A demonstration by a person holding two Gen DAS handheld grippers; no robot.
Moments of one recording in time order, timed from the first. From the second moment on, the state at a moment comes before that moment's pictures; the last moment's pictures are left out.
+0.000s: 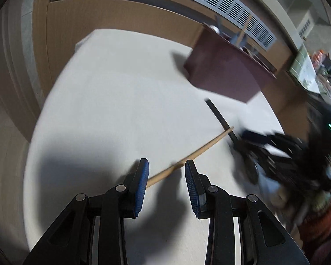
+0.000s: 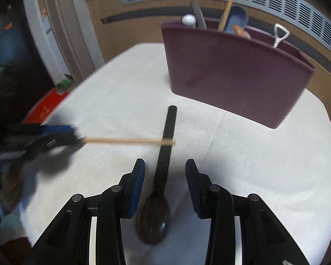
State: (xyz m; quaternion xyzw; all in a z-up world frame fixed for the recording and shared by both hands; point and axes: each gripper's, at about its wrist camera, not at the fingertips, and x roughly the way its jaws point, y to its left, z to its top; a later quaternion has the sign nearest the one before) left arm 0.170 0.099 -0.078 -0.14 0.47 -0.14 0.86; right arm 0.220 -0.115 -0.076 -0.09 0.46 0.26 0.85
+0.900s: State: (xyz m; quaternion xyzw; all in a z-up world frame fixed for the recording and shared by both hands) left arm 0.201 0.022 -0.076 0.04 0.47 -0.13 0.87; right arm 0.181 -0.235 -0.077 -0.01 0.46 0.14 0.88
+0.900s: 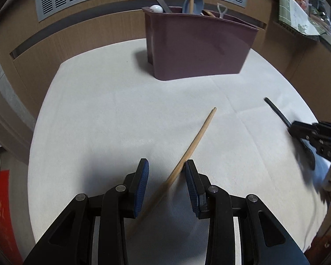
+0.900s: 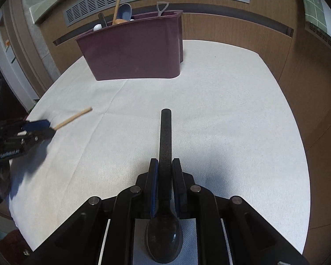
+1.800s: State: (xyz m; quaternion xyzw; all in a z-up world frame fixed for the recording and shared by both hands) left arm 0.240 0.009 -0.074 0.05 0.49 -0.15 0.86; right arm 0.204 -0.230 -0.073 0.01 0.44 0.15 0.89
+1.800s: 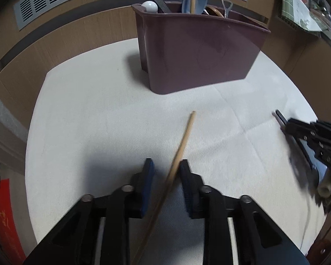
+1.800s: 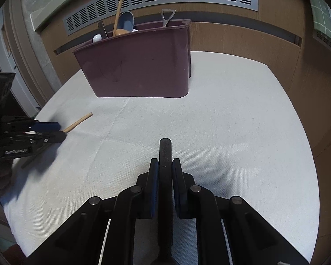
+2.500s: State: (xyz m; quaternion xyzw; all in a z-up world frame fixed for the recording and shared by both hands) left arm 0.188 0.019 0.023 -0.10 0.38 -0.21 0.89; right arm 0.155 -0.263 0.002 0.06 0.36 0.17 0.92
